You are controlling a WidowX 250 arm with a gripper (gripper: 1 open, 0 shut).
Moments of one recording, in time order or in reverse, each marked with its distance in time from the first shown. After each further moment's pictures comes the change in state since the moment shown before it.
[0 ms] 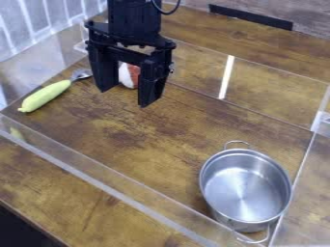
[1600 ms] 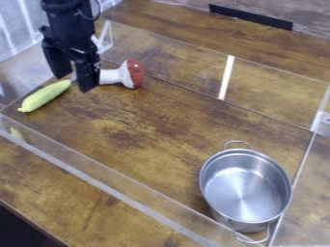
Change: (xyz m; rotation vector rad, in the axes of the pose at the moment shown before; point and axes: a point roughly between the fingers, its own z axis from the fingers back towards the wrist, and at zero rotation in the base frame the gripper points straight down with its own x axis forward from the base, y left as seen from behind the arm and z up) arm 0.039 0.123 -0.052 0.051 -0.144 -0.103
